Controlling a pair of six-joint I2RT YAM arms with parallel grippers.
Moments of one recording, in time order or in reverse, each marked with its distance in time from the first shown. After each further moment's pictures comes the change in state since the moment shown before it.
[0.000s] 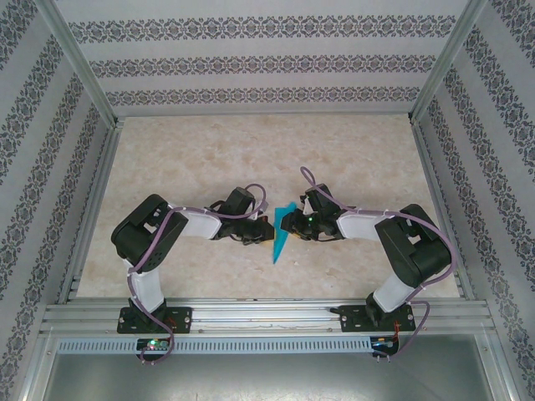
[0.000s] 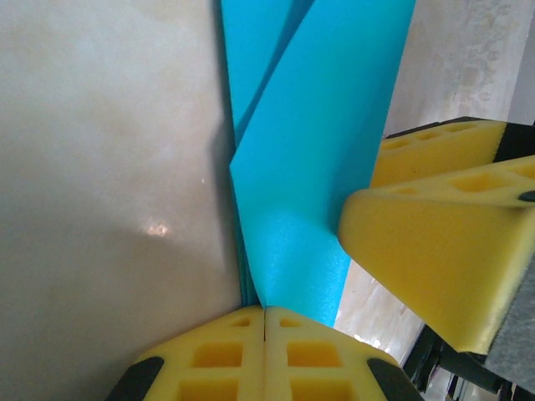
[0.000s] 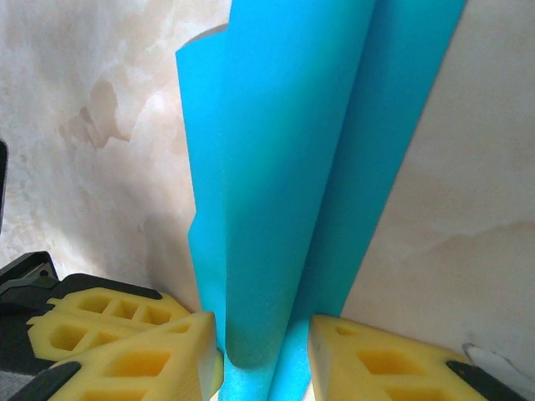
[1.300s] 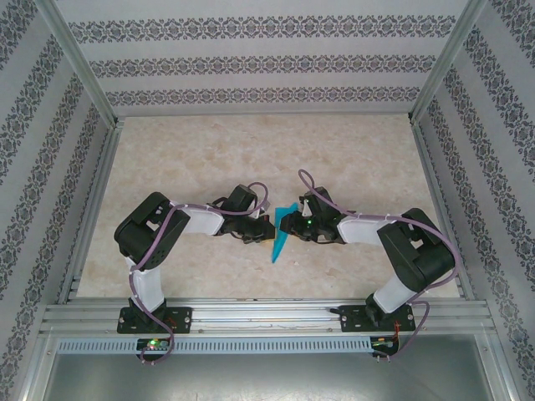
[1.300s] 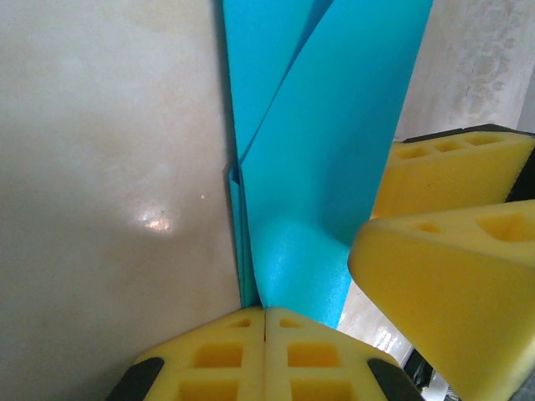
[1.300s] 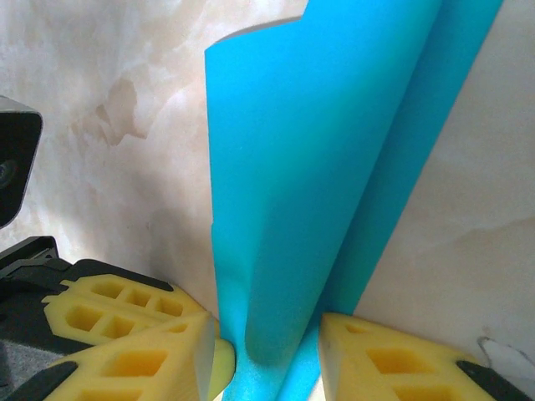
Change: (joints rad) left arm 0.000 0.031 0.054 -0.080 0.014 0.032; right arm 0.029 -0.053 -0.045 0.059 0.058 -0.014
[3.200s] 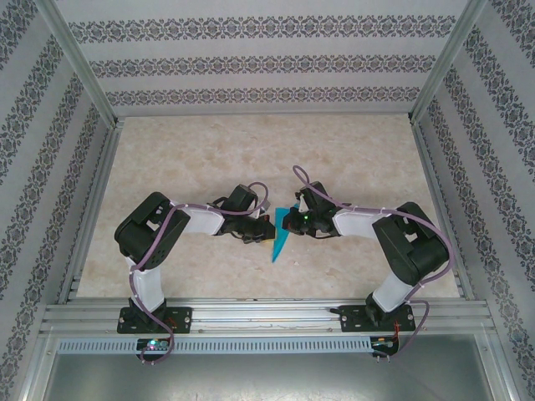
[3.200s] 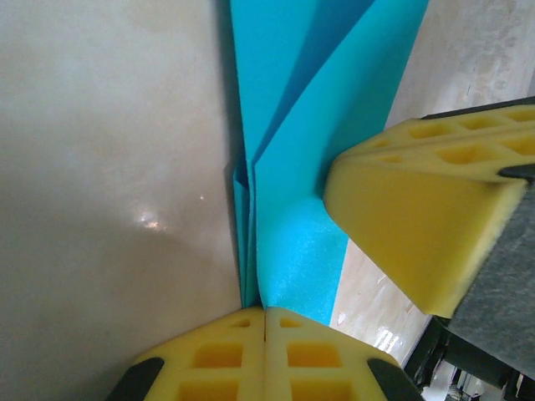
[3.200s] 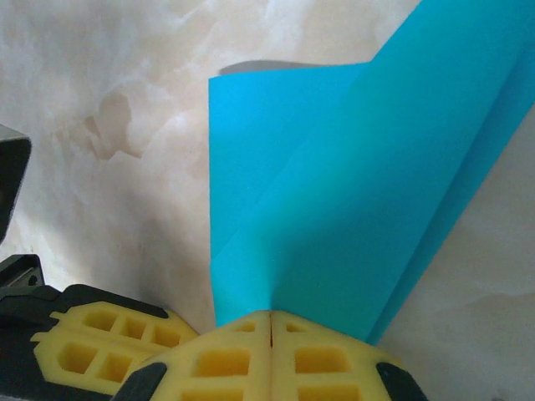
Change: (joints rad) left arm -0.002 0.002 0.001 -0.001 0.000 0.002; right arm -0.005 0.061 0.093 -0.095 0.007 -0.063
